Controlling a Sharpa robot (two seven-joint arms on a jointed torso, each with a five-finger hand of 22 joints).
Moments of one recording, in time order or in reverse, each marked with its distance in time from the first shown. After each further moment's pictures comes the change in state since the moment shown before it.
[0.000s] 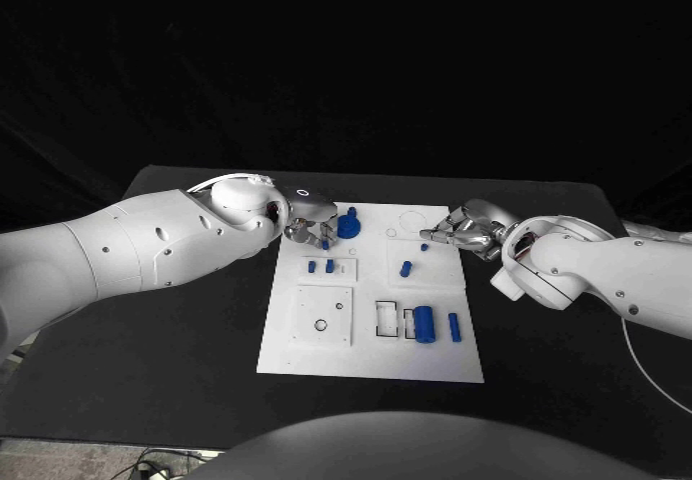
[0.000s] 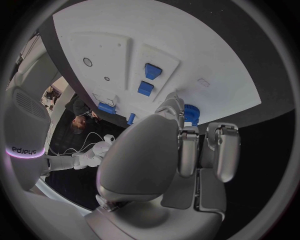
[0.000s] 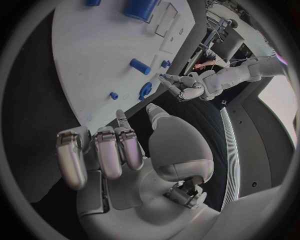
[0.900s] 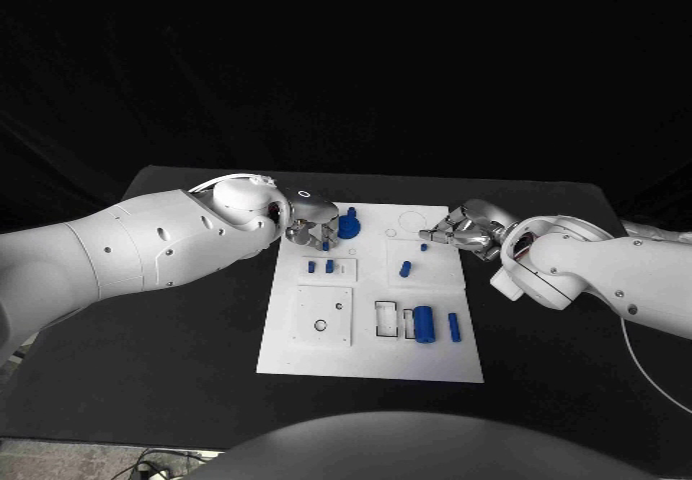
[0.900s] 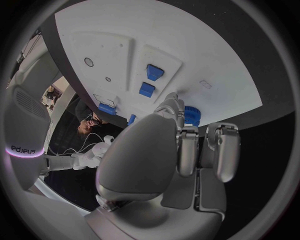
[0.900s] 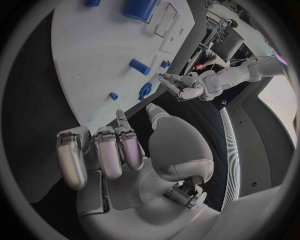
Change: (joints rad) left arm 0.000 0.007 0.000 -0.002 0.000 0.023 -0.004; left_hand -0.007 -0.042 0.005 -0.005 0.000 -0.025 -0.011 -0.015 -0.007 -0.042 -0.002 -0.005 0.001 0.000 0.000 0.000 0.000 0.000 0.000 0.000 0.000 0.000; right arm 0.000 0.000 0.000 0.001 0.000 0.001 -0.002; right_hand 0.000 0.000 0.000 0.000 0.000 0.000 0.000 0.000 0.001 0.000 0.000 0.000 0.001 0.000 0.000 0.000 0.000 0.000 0.000 0.000 0.000 0.000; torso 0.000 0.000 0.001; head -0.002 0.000
